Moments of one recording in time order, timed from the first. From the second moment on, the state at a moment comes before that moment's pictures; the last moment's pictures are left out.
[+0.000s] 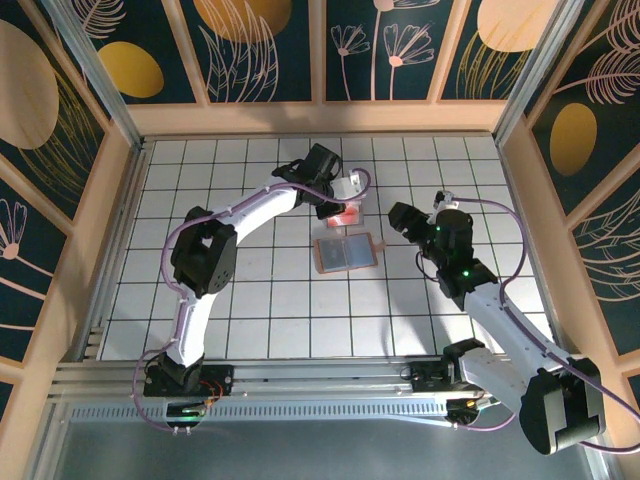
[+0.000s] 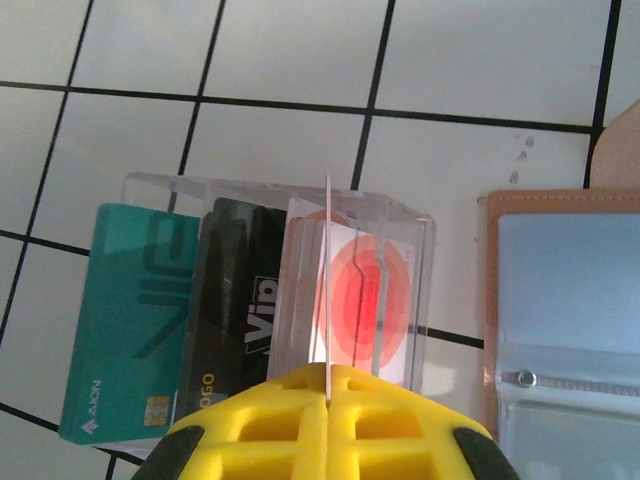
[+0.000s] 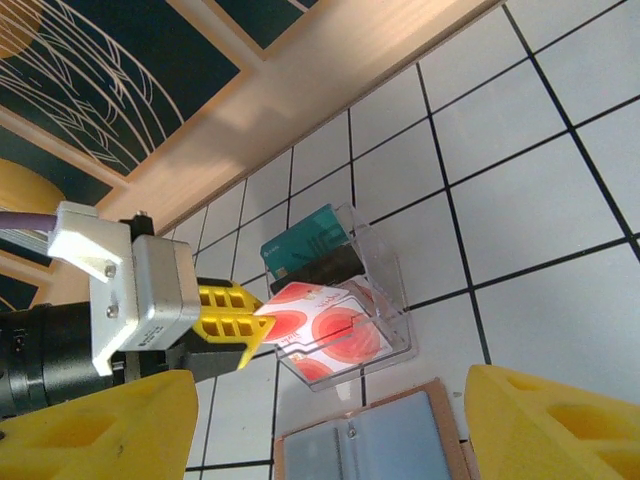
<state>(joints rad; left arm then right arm) -0.64 2.16 1.80 -0.57 0.22 0.70 0.34 0.95 0.55 0.06 -0.05 0.72</state>
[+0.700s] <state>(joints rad) -0.64 2.24 1.86 -0.65 0.22 0.81 0.34 0.95 0.55 0.06 -0.05 0.73</state>
